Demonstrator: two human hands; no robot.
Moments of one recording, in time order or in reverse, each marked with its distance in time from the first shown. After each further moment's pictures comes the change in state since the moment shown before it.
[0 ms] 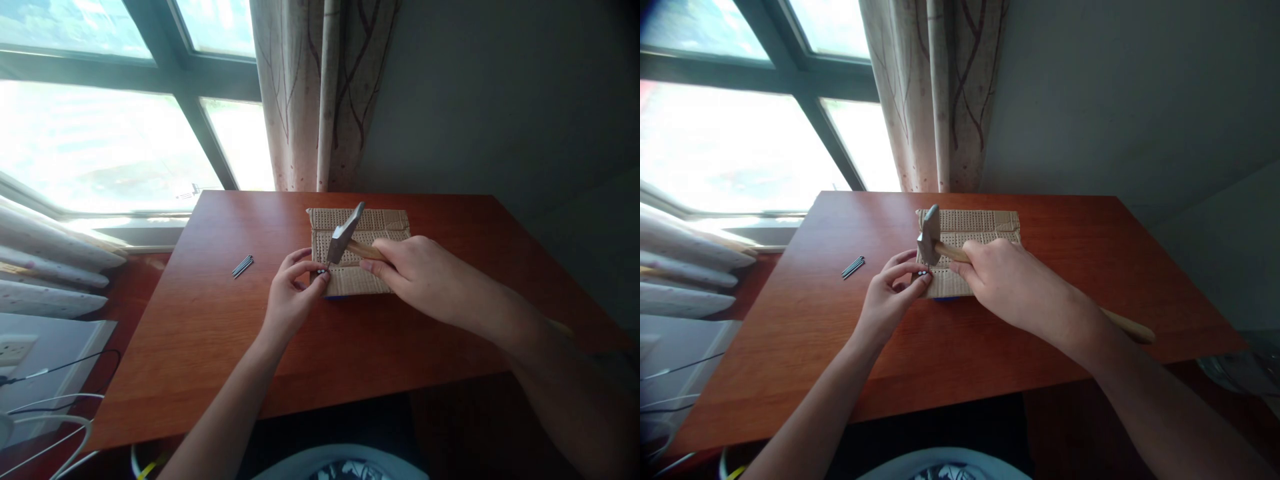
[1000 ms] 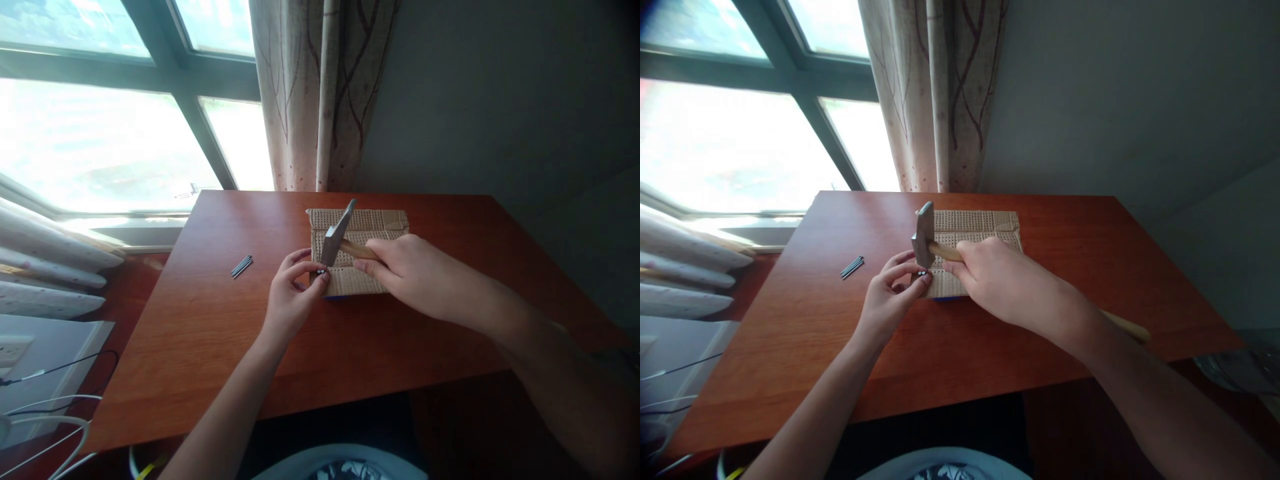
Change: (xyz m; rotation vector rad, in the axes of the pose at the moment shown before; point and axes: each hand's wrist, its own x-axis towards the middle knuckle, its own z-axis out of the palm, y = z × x) left_hand -0.001 0.000 0.001 0.041 0.014 0.012; right_hand 0.007 -0.004 0.001 0.045 -0.026 0.007
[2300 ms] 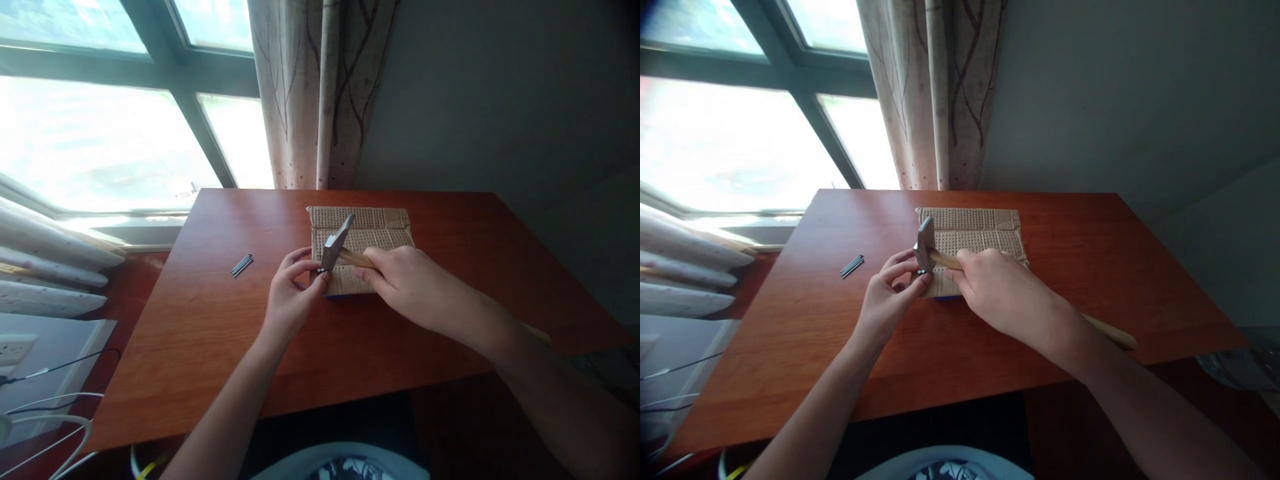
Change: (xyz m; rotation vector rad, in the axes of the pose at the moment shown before) left_hand 0.000 -0.003 0.000 -0.031 0.002 -0.026; right_hand -0.007 0.004 0.021 -0.021 0.012 0.004
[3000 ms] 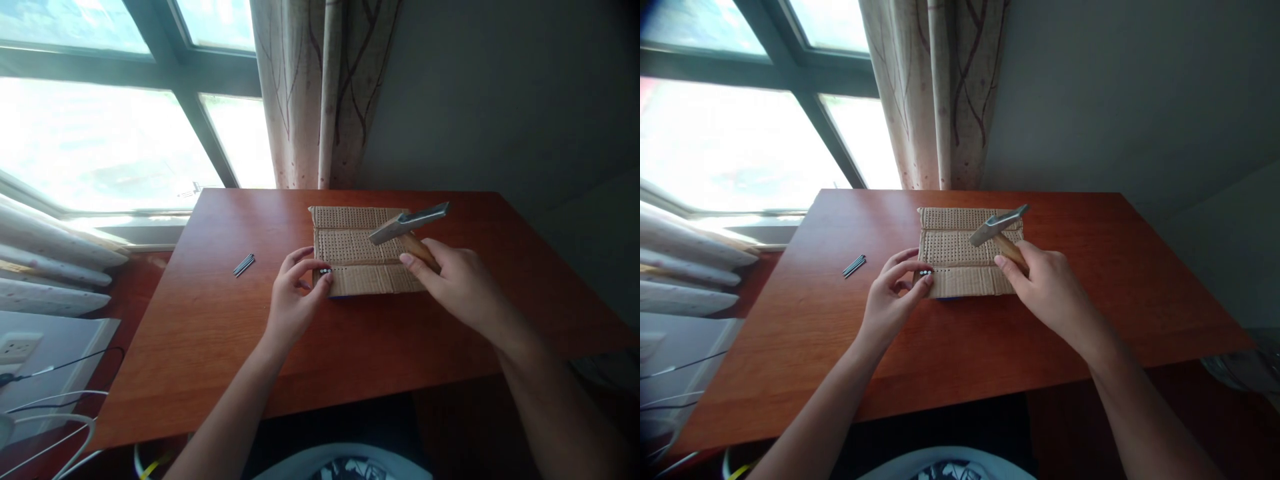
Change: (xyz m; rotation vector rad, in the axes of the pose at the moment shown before) left_hand -0.005 0.007 -0.002 0.109 -0.016 0.083; right_hand -0.024 0.049 0.011 0.110 0.341 0.148
